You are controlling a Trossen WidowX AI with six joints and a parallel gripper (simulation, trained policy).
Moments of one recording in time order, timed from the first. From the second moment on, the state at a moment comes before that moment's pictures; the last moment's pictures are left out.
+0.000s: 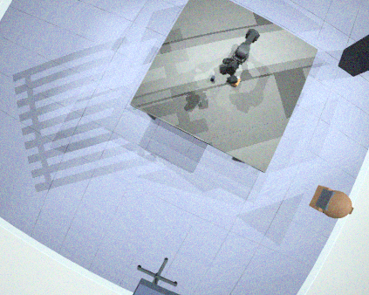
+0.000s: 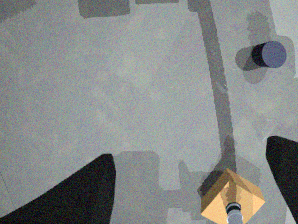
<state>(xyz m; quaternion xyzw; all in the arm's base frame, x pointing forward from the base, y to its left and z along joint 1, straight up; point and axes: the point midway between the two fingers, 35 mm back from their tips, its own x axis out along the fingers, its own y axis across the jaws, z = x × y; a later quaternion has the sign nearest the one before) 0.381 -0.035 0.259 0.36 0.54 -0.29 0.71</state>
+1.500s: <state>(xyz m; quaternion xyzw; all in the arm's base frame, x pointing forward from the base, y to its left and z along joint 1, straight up) 0.365 -0.108 0.164 0.38 0.61 -0.39 0.57</state>
